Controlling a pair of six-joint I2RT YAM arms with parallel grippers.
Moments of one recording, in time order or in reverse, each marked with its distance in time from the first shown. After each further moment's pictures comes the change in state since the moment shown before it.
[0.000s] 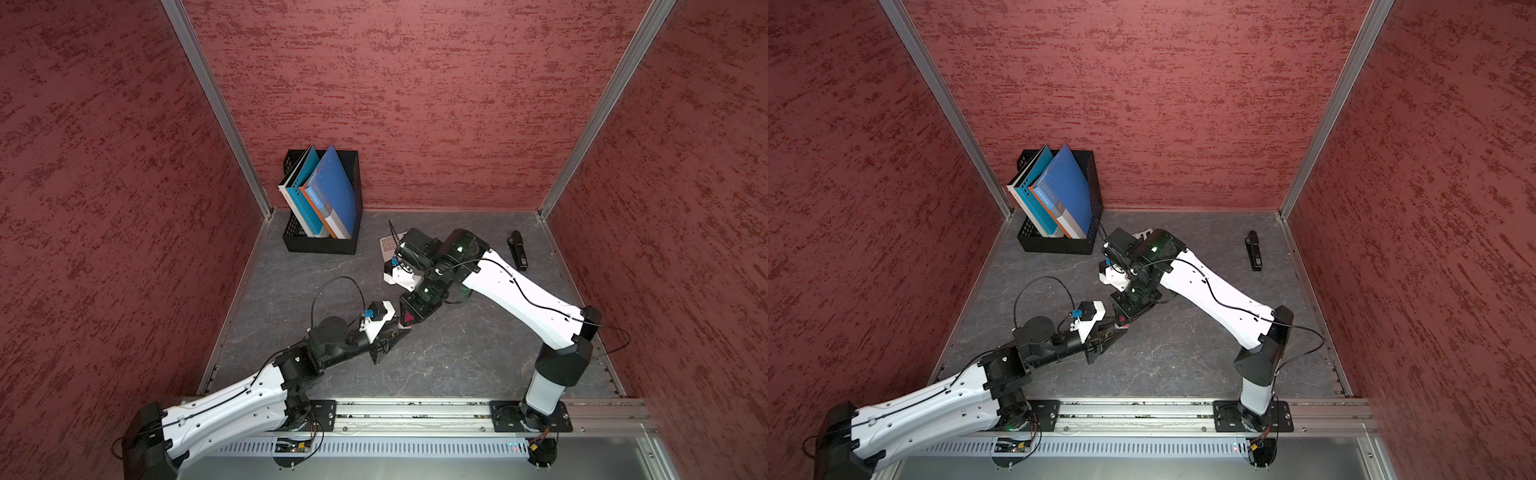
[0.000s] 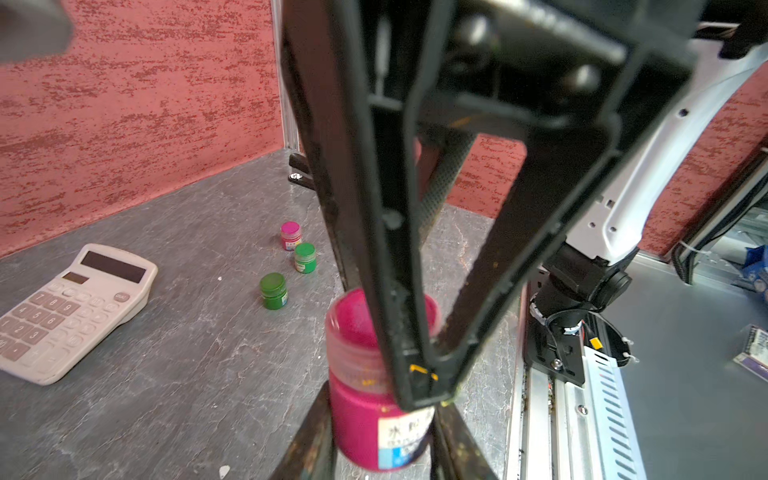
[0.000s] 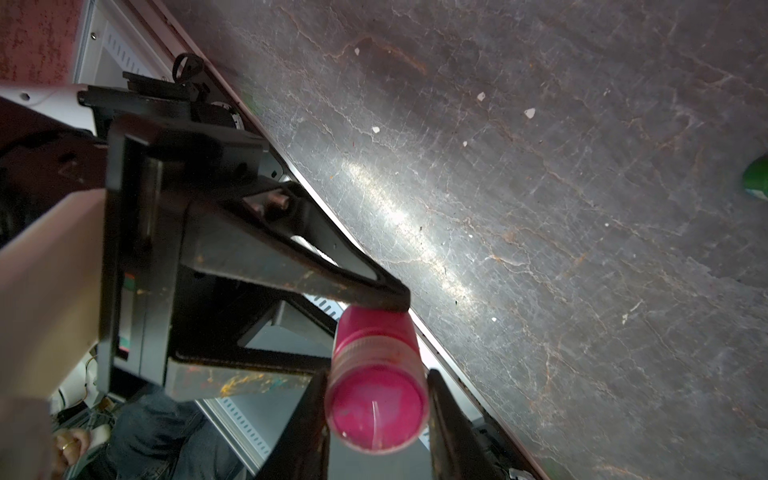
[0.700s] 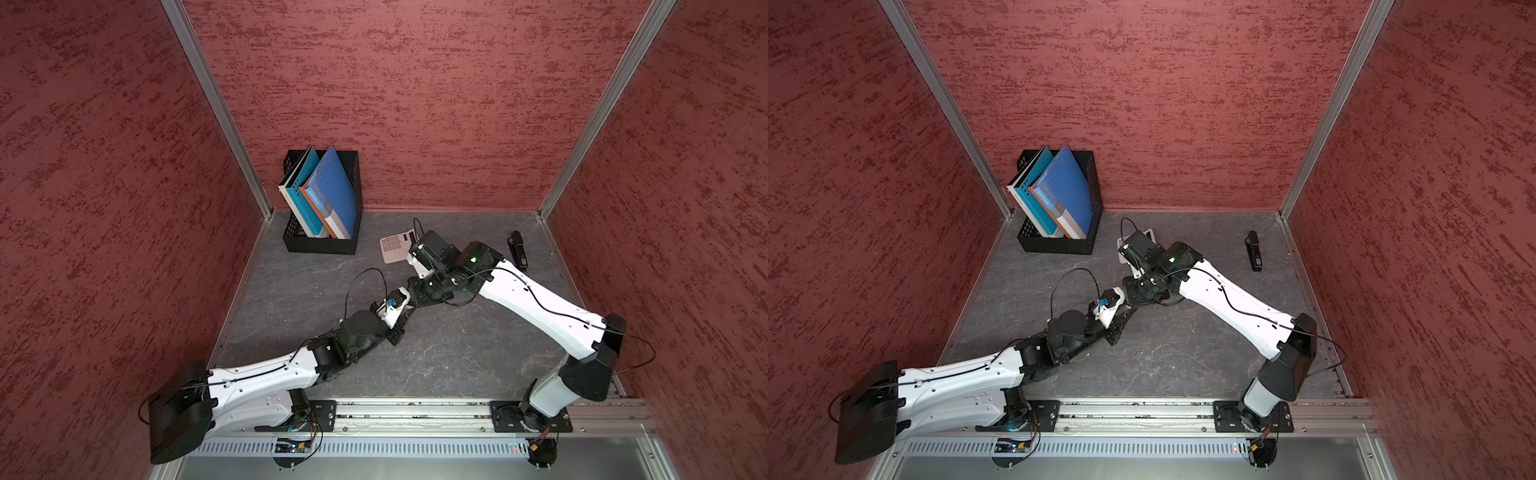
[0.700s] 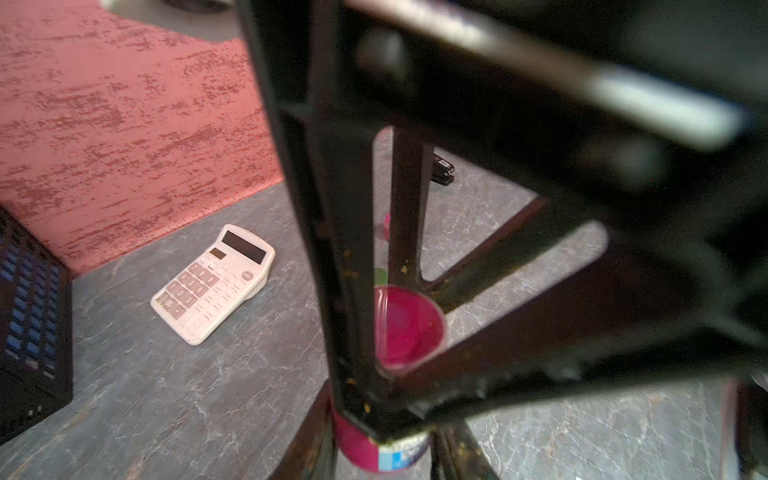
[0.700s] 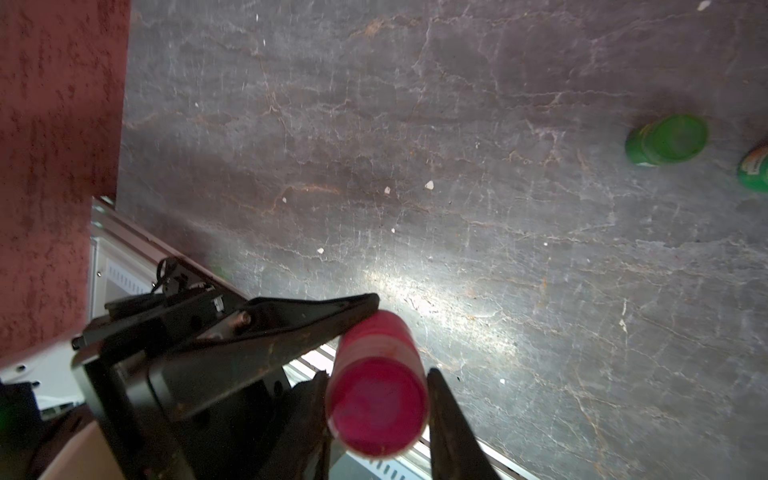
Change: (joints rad) left arm -0.078 0.350 0.087 0.219 -0.410 0.079; right arm -0.060 -0.165 -0.335 0.384 0.186 0.417
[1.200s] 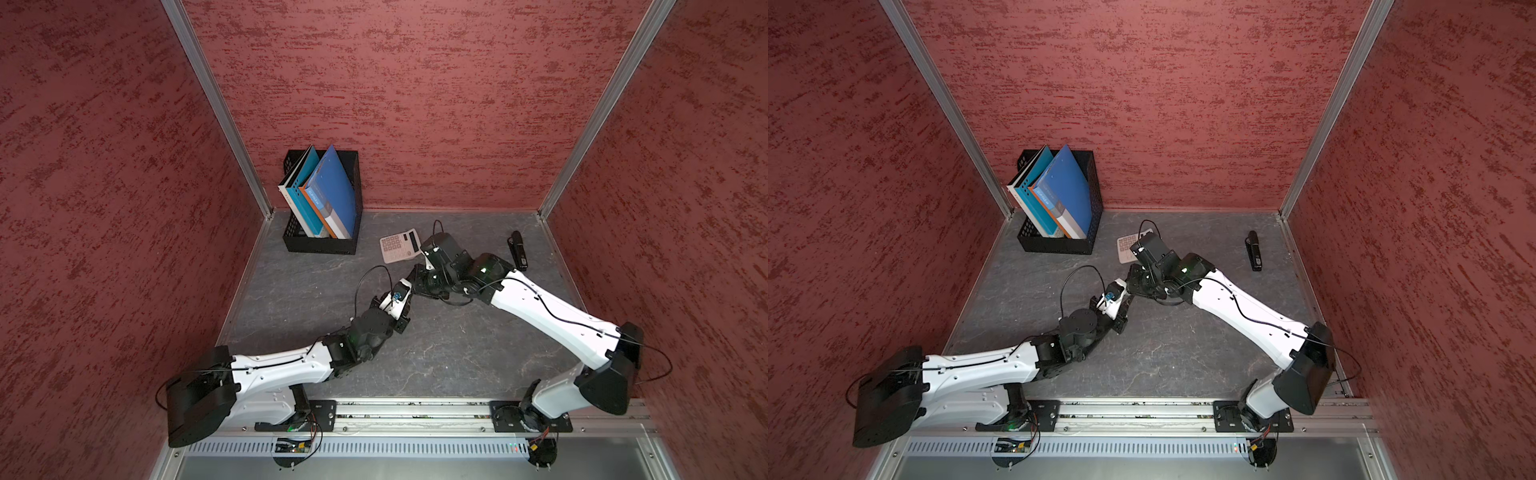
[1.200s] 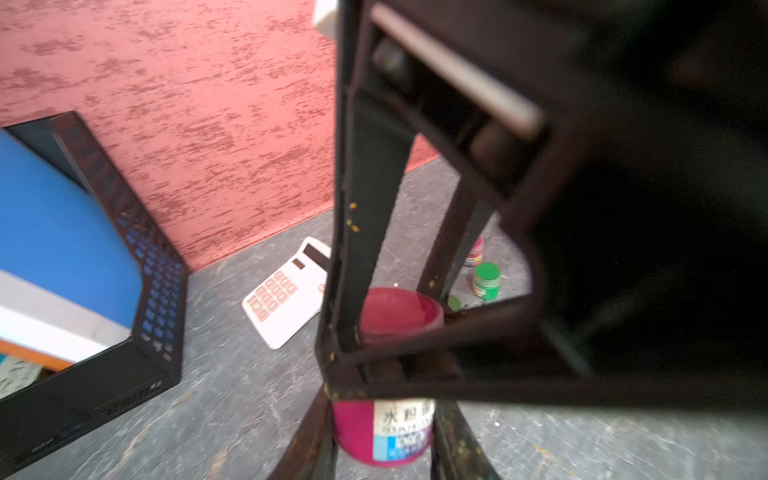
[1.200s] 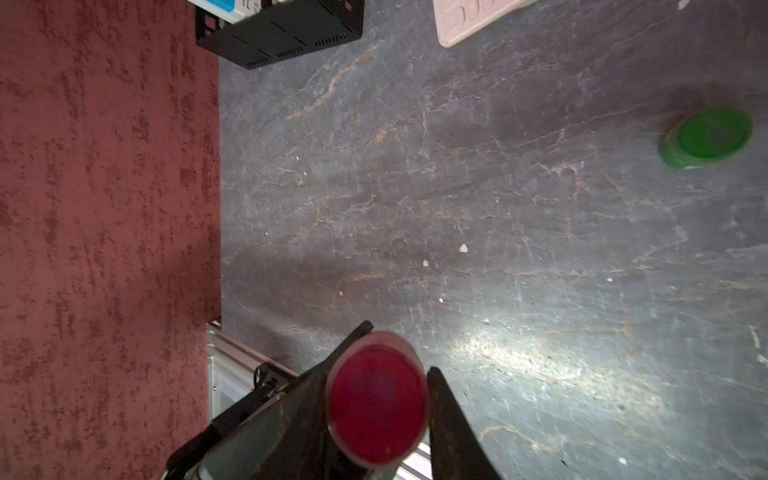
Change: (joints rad) left arm -0.021 0.122 0.046 0.124 -0.262 0.064; right arm -0.034 -0.091 -0.220 0.369 0.027 0.327
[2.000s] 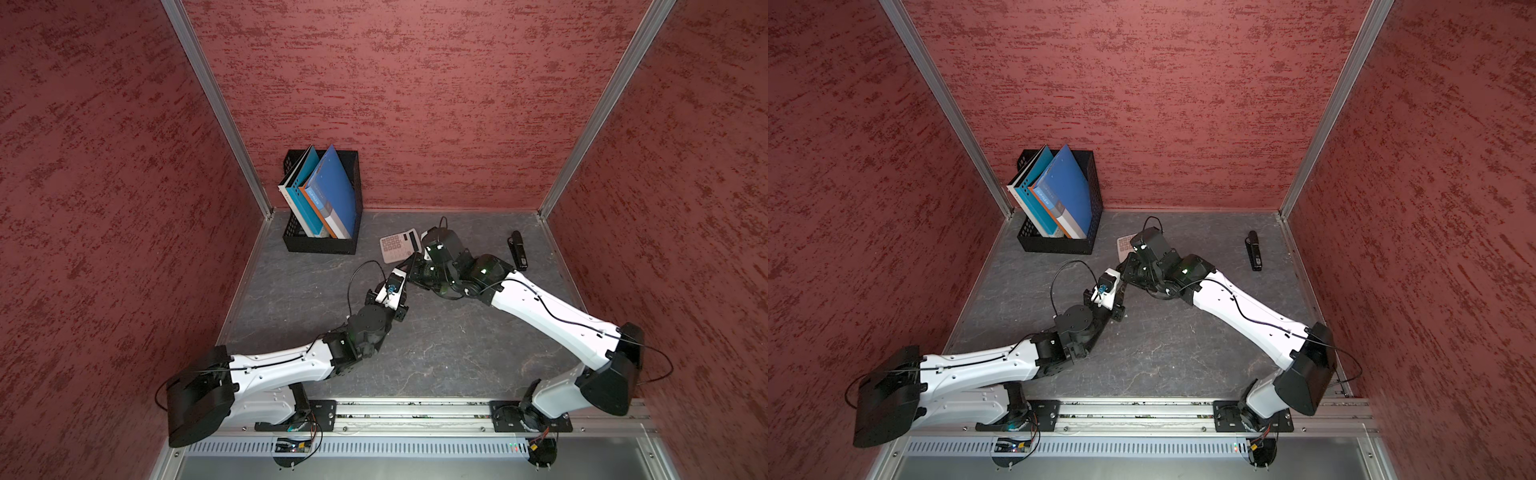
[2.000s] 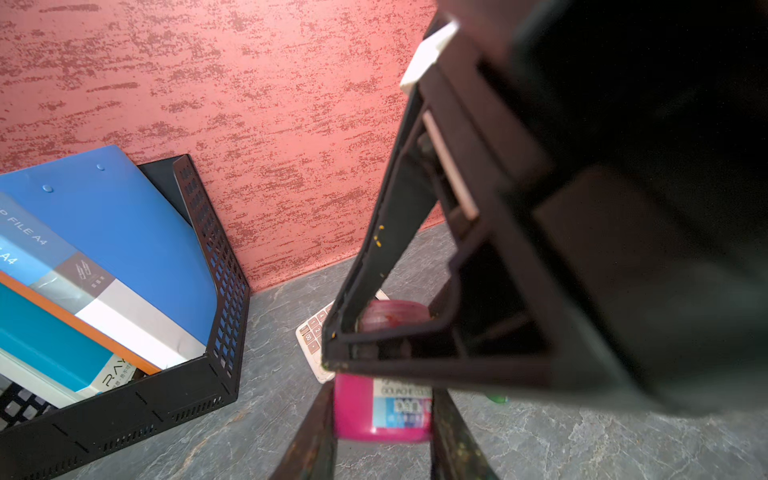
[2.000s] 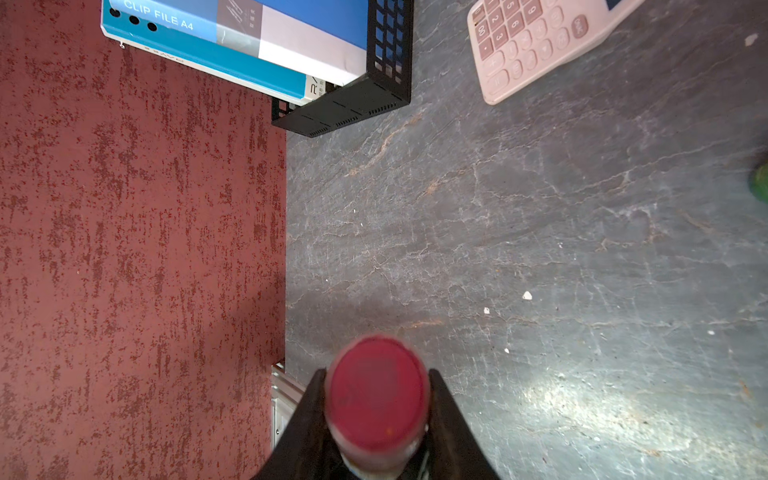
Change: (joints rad) left arm 0.003 -0.019 0.023 0.089 -0.109 0.039; right arm -0.001 -0.017 -0.007 0.143 0.032 0.076
